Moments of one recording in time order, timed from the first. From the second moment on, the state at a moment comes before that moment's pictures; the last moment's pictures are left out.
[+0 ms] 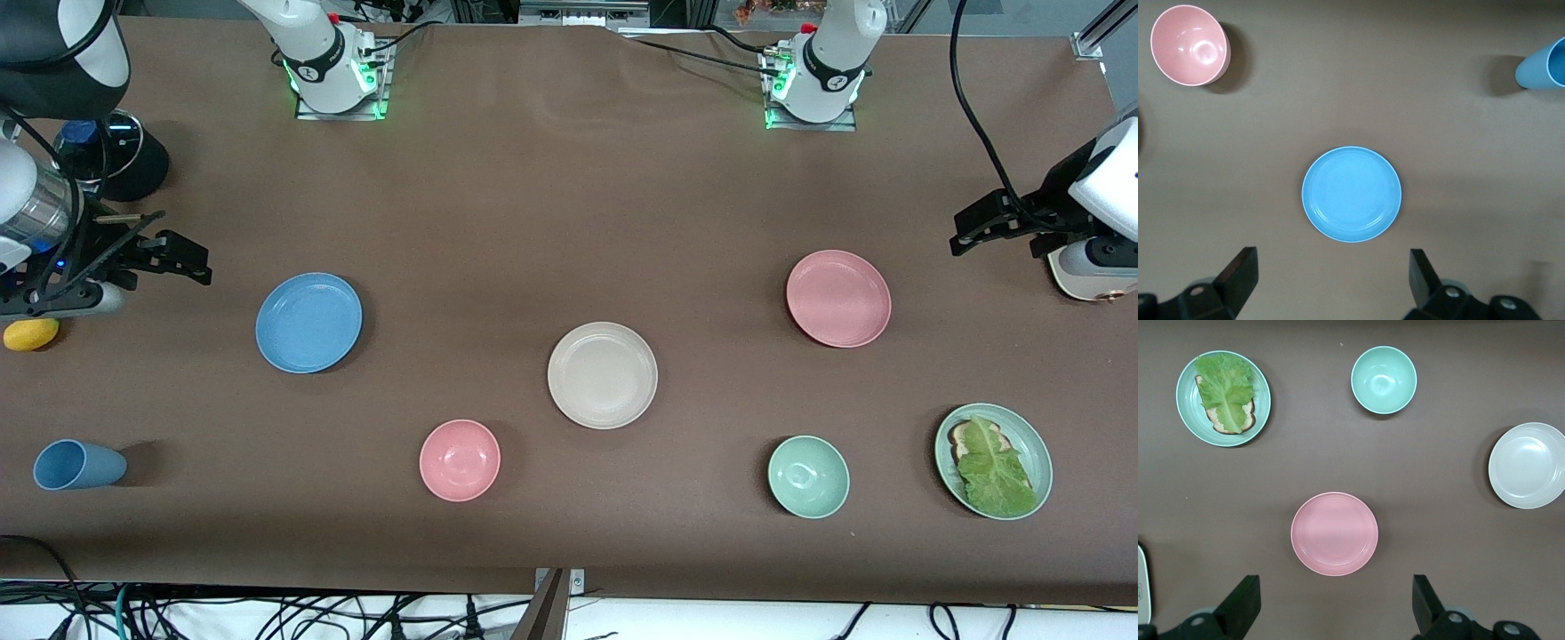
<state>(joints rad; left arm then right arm) -0.02 0.12 -0.03 -1.42 -0.03 1.53 -0.05 0.03 0.18 0.03 -1.51 0.01 1.68 -0.02</state>
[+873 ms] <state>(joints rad) -0.02 0.32 -0.03 -1.44 -0.03 1.62 -0.05 0.03 0.18 0.03 -1.51 0.01 1.69 -0.02</state>
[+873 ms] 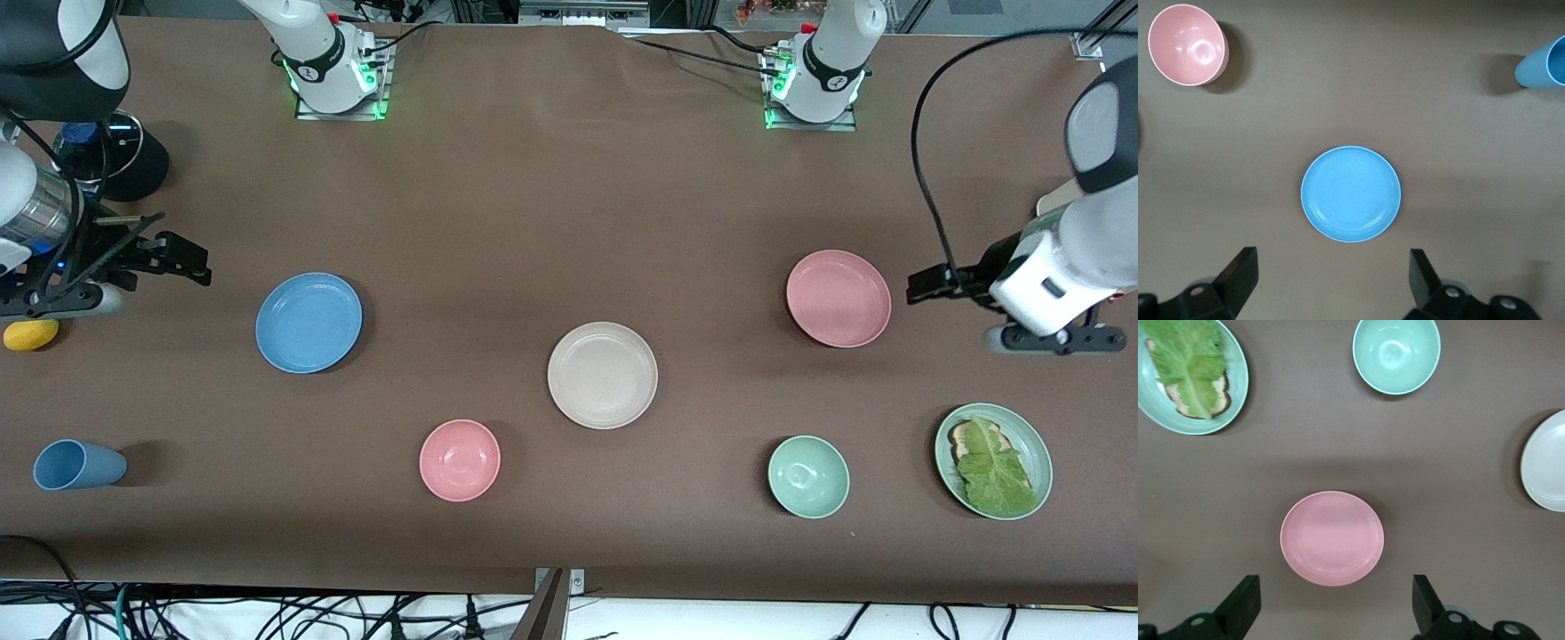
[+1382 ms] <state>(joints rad) -0.06 0.46 -0.04 -1.45 -0.03 1.74 -0.06 0.02 0.19 0.02 -1.51 0.01 1.69 -0.02</state>
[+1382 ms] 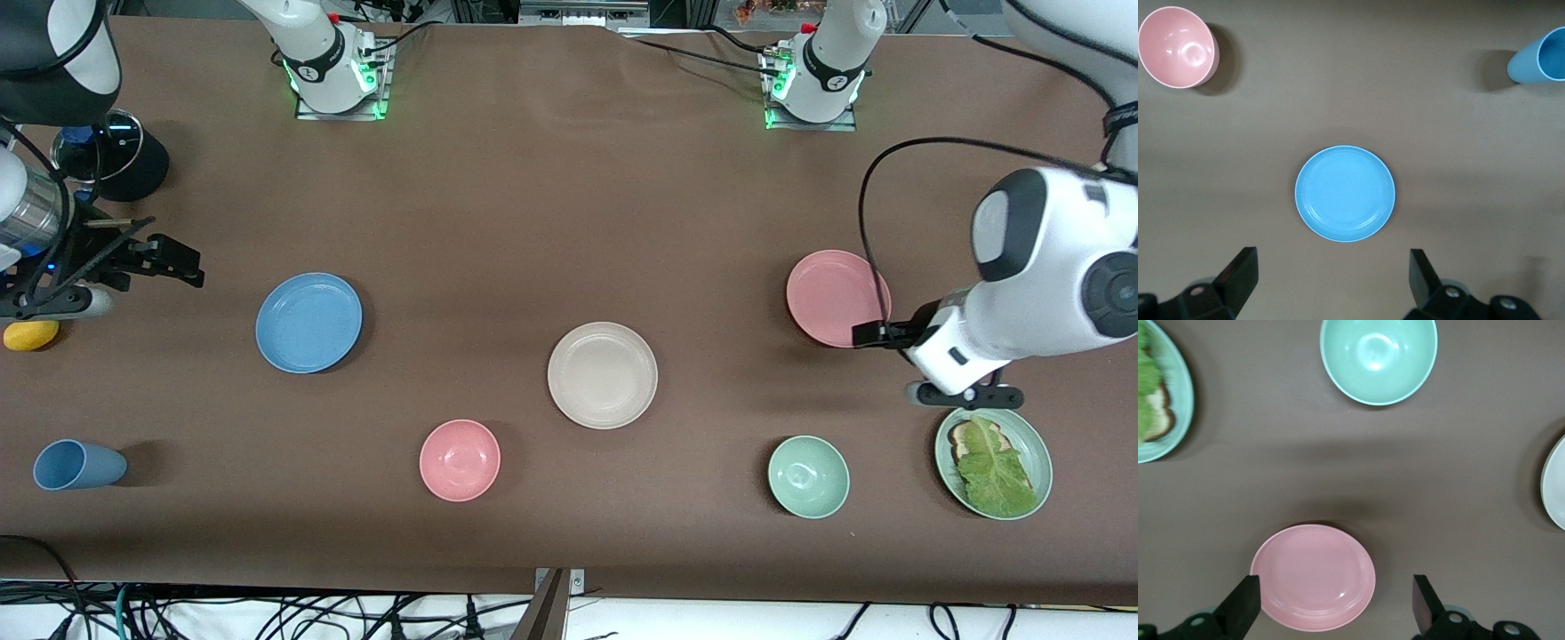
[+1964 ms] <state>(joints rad) 0.01 0.50 -0.01 -1.54 -0.07 1.88 0.08 0.01 0.19 0.02 -1.51 0.01 1.69 -0.02</state>
